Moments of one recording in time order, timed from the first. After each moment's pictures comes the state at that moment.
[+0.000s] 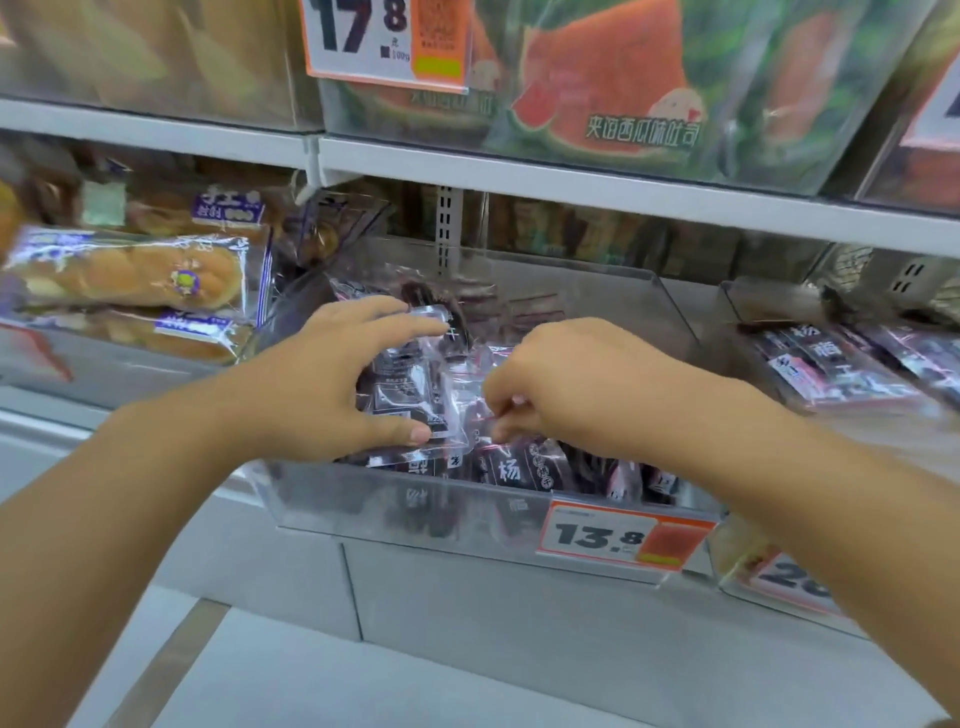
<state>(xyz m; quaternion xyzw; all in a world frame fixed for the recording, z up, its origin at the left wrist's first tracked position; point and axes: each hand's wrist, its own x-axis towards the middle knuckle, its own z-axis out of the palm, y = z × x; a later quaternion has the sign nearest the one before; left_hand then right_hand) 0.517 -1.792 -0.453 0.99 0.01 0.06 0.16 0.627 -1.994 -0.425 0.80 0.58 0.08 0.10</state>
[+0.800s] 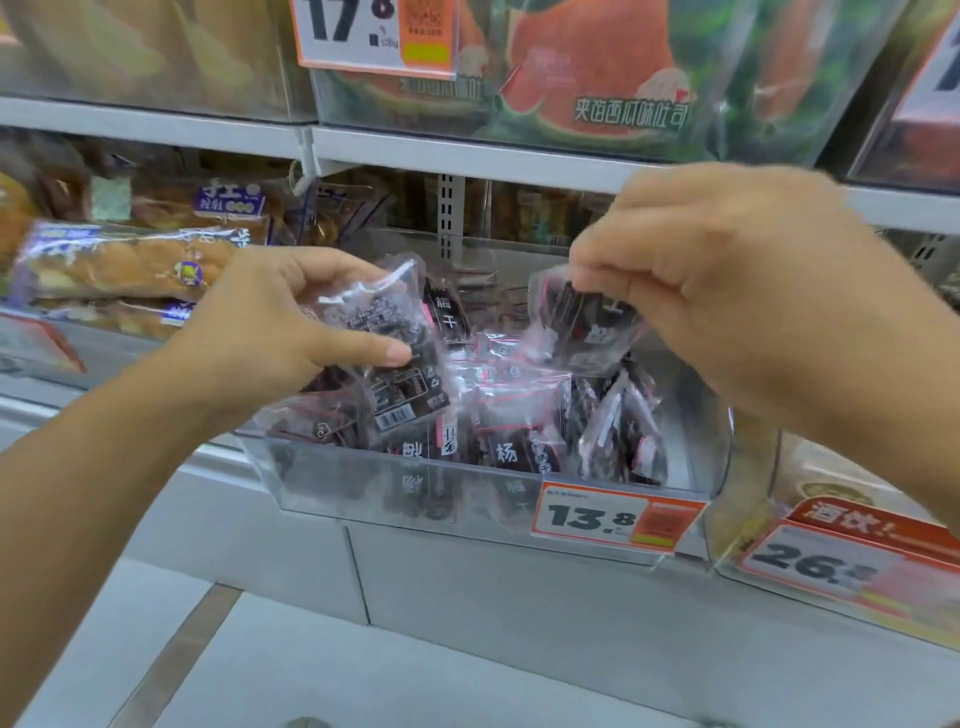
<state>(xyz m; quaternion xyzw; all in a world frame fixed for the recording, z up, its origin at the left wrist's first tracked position) 0.510 -1.803 -0.438 0.84 0.08 0.26 0.47 0.615 -2.059 -0.376 0.75 0.57 0.33 -0.08</state>
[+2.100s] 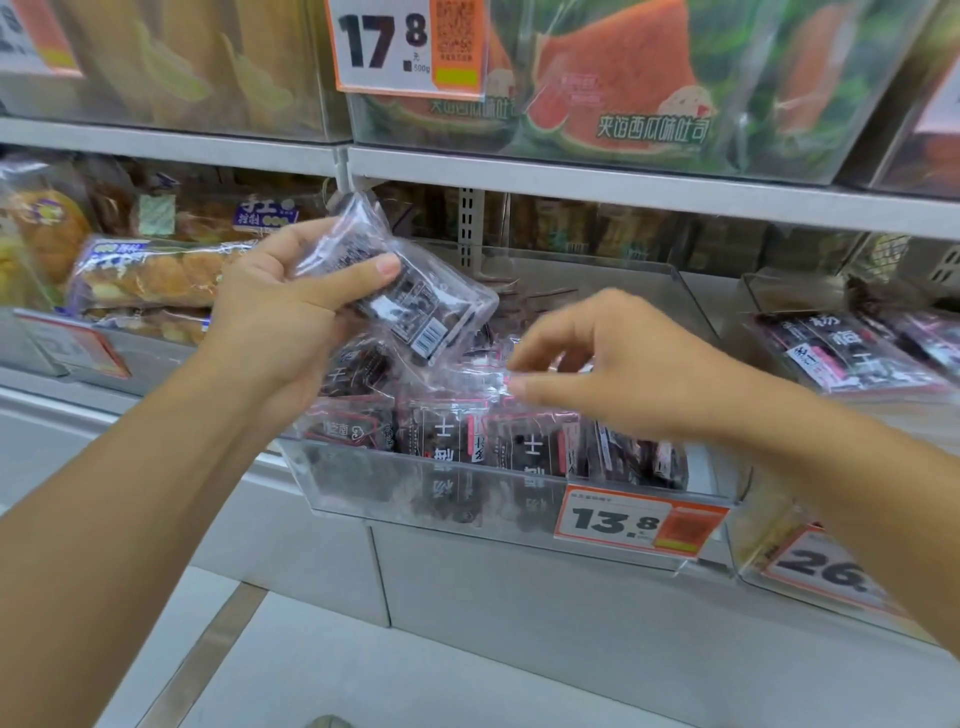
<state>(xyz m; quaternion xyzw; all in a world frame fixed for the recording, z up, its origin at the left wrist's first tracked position) 0.514 -1.810 -0.433 0.58 0.13 0.34 0.73 0.626 -2.020 -0.422 0.82 0.51 -0.04 -0.25</state>
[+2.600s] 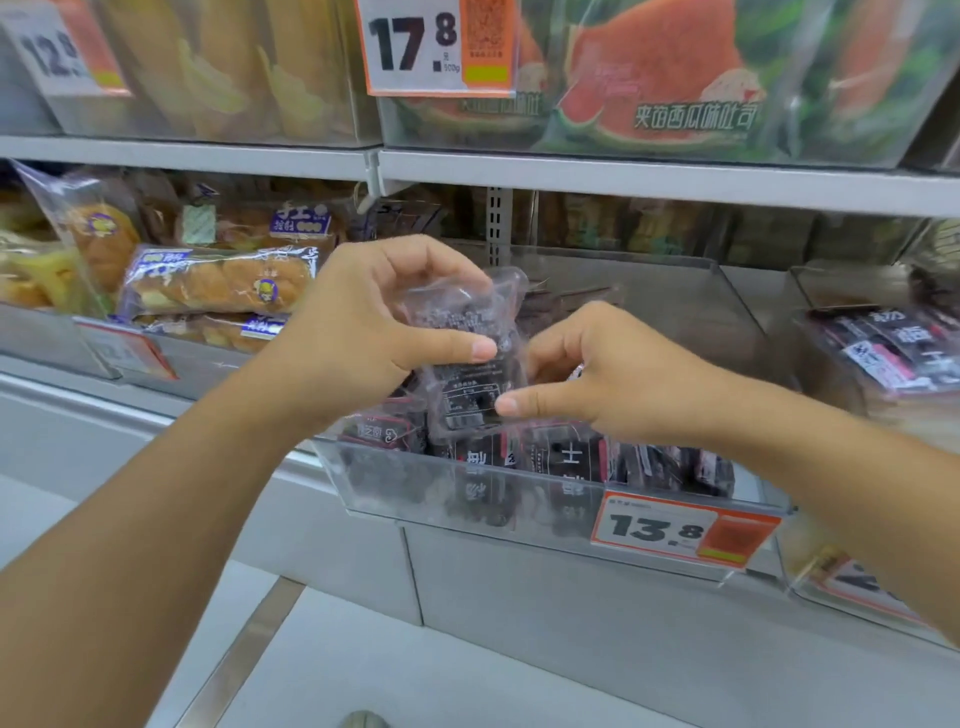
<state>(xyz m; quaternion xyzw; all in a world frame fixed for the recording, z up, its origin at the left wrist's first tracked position) 0.504 -1.820 -0.423 0.85 0.01 0.27 0.46 0.625 -1.992 -0.439 0.78 0.53 -0.14 -0.31</state>
